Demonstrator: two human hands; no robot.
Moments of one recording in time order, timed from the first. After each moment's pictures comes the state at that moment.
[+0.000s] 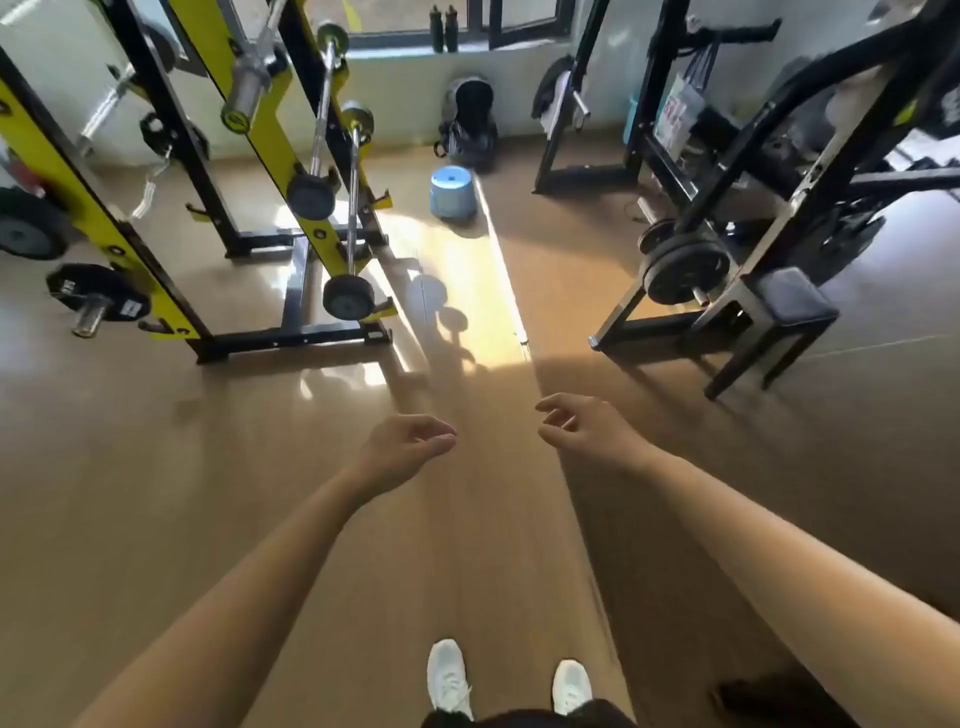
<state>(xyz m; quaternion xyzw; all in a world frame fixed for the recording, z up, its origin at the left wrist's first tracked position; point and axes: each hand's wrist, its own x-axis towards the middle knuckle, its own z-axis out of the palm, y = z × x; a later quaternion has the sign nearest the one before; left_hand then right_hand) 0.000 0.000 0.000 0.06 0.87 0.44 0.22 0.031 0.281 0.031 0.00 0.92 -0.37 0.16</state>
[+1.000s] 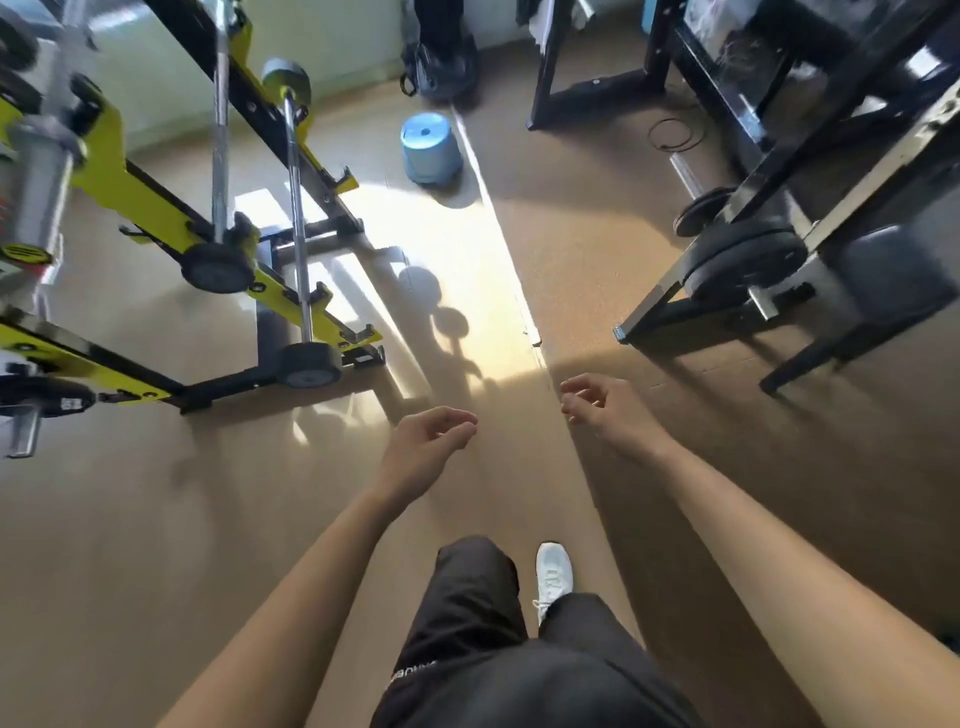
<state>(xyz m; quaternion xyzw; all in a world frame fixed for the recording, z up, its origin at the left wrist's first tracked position) -0.346 0.135 -0.042 -0.05 0.82 0.51 0.26 -0.323 0.402 -0.053 0.16 0.83 -0.51 0.17</state>
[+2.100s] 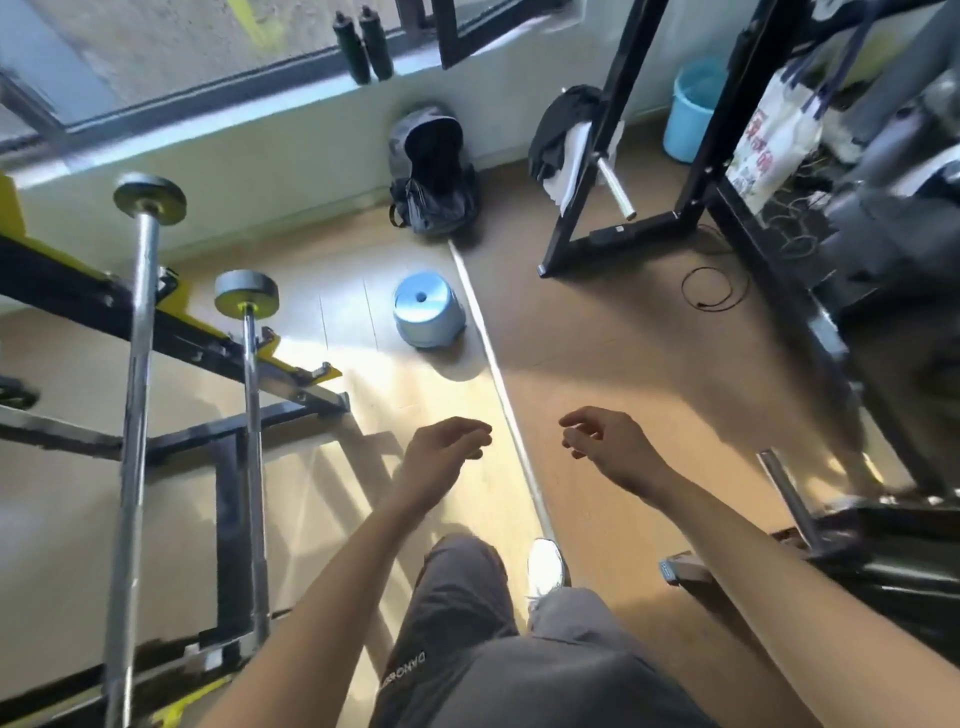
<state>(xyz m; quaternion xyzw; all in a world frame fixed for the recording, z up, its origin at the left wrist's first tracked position) -1.128 0.291 -0.030 -0.06 0.78 0.54 0.30 -1.085 0.533 -0.064 0.18 0.84 -0.48 0.19</state>
